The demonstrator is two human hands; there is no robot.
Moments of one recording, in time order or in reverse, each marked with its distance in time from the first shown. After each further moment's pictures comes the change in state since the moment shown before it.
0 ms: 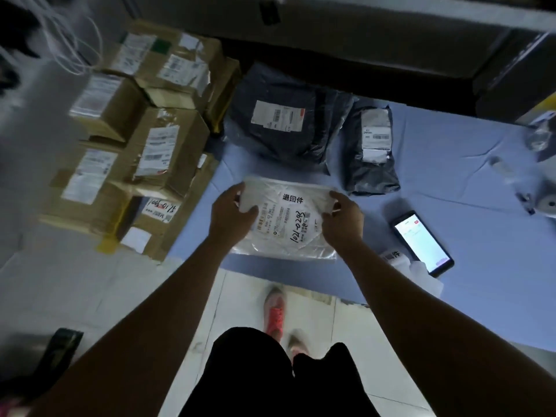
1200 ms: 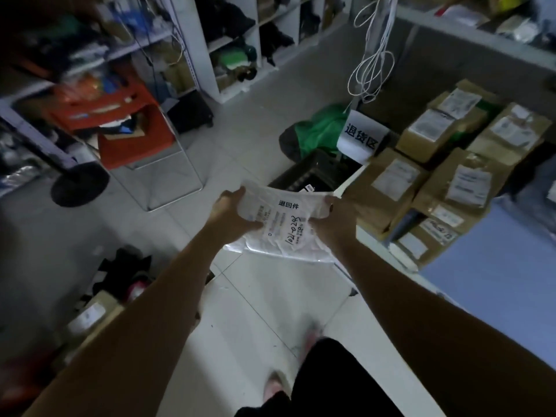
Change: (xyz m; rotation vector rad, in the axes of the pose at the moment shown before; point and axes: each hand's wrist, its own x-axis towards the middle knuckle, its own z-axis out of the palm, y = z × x) left_hand -0.183 -0.360 -0.473 -0.005 0.268 -0.362; right_hand -0.351 -0.307 0.384 -0.106 -0.434 -0.522
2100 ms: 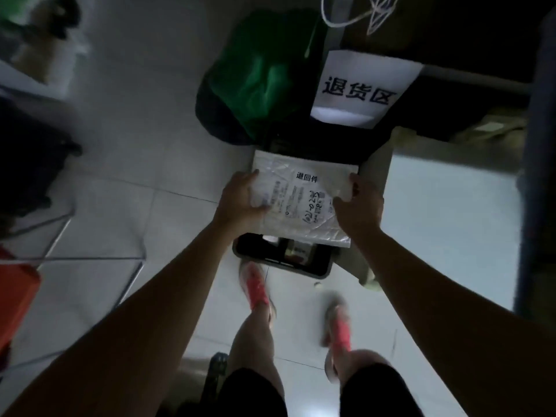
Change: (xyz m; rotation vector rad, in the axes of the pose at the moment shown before) left_hand 0.645 -0.014 0.164 0.174 -0.511 0.343; right_hand 0.520 0.090 0.175 0.079 0.345 0.629
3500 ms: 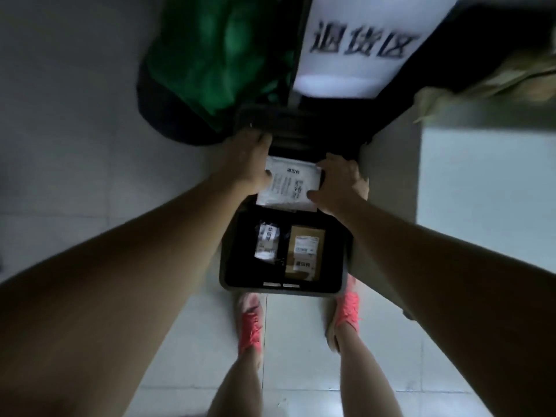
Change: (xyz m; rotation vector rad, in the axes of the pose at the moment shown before) left_hand 0.198 -0.043 0.078 0.746 -0.189 0.331; right_hand 0.131 0.039 0.134 -0.590 -0.230 -0.036
